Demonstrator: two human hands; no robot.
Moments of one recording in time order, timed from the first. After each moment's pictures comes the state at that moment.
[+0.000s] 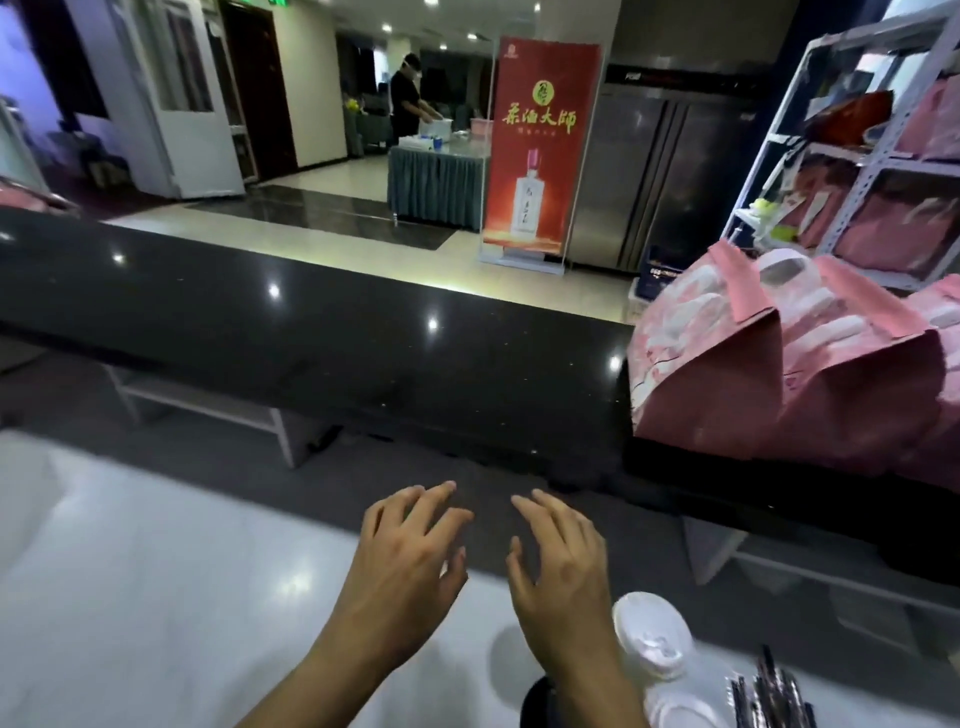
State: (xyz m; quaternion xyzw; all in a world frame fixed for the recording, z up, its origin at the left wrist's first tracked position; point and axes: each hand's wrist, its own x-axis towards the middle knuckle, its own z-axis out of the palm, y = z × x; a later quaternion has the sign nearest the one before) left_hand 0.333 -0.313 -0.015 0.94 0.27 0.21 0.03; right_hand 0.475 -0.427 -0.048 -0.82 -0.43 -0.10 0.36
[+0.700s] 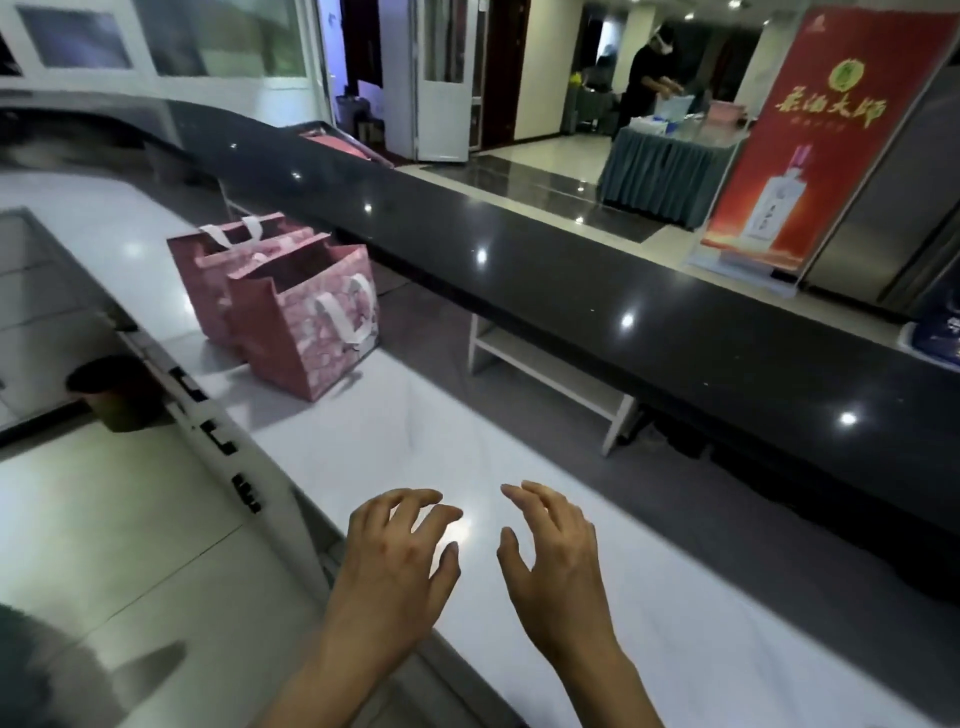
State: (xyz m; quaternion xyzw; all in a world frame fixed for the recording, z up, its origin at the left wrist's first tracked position) left_hand -0.058 -0.171 -0.033 0.83 0.49 0.26 0.03; right_hand 0.125 -0.206 -0.054 -0.72 -0.61 0.06 0.33
